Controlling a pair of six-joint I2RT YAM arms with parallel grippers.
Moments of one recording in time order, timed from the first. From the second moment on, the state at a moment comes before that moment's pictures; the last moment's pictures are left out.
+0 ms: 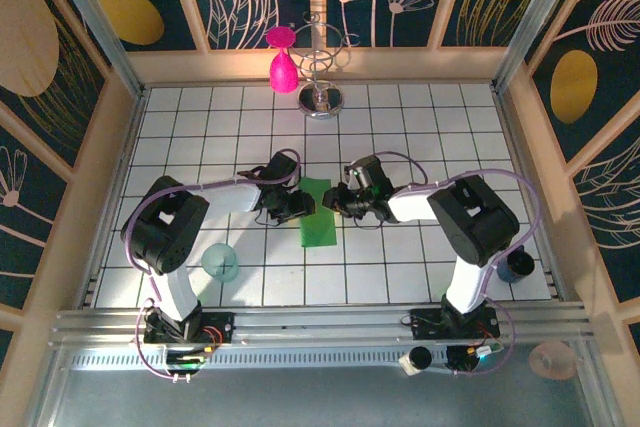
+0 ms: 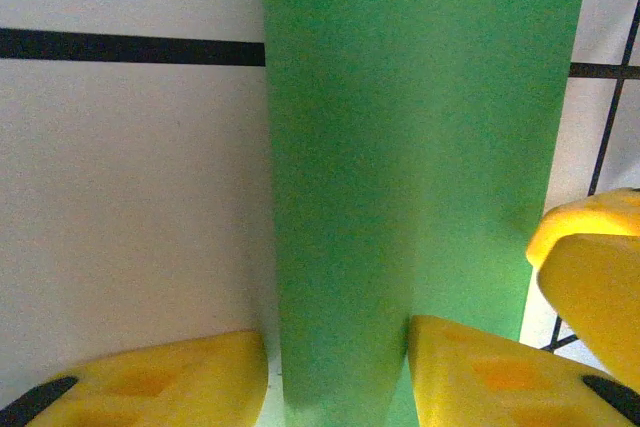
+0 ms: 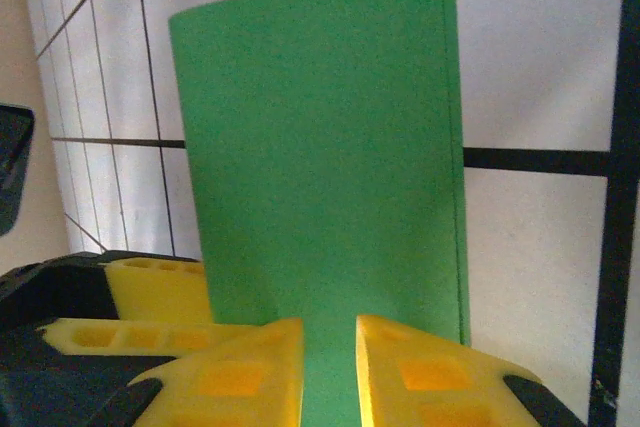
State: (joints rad) left arm -0.62 1.84 0.96 -0.30 0.29 -0.78; right arm 0.62 1.81 0.78 0.25 -0.48 0.92
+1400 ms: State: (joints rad) left arm -0.61 1.57 1.01 -0.31 0.08 -0.72; right arm 0.62 1.87 0.87 0.11 -0.45 0.92
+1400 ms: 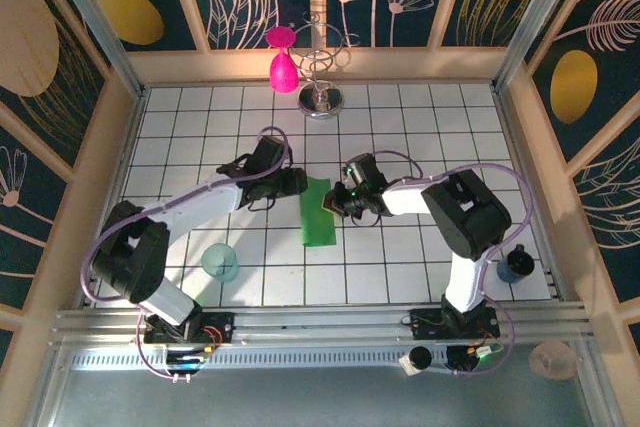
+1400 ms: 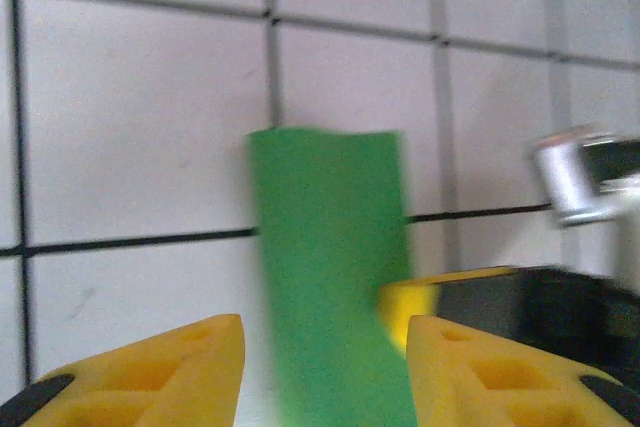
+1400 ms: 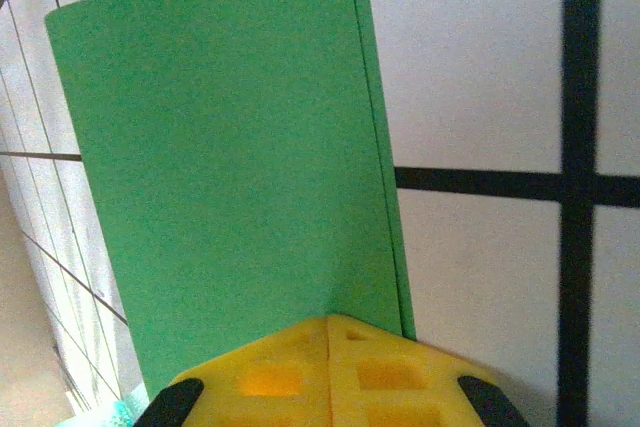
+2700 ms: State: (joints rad) left arm -0.61 1.85 1.00 -0.22 0.31 -0.69; right arm 0.63 1.90 0.90 0.10 -0.44 0.91
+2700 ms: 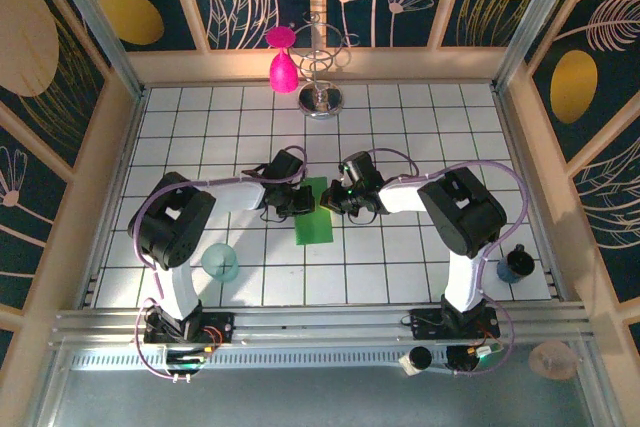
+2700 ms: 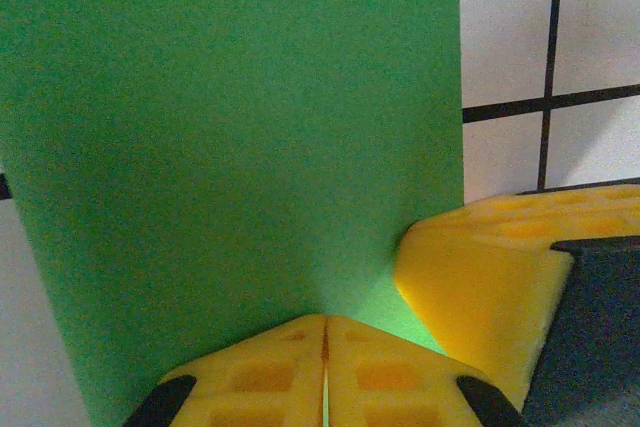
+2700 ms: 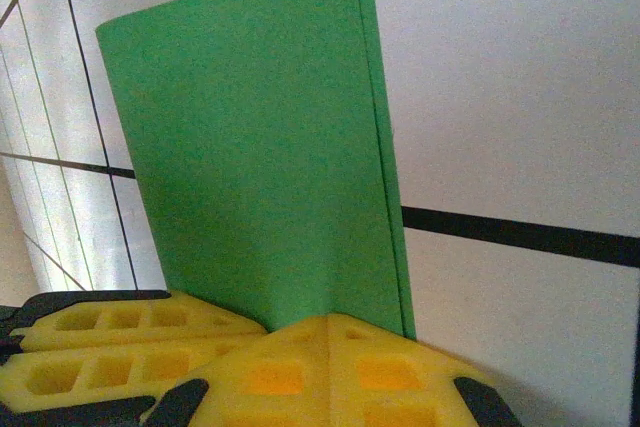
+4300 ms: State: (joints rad) left arm -0.51 1.88 0.93 -0.05 0.50 -0.67; right arm 0.63 1.91 0.90 0.10 -0.44 0.88
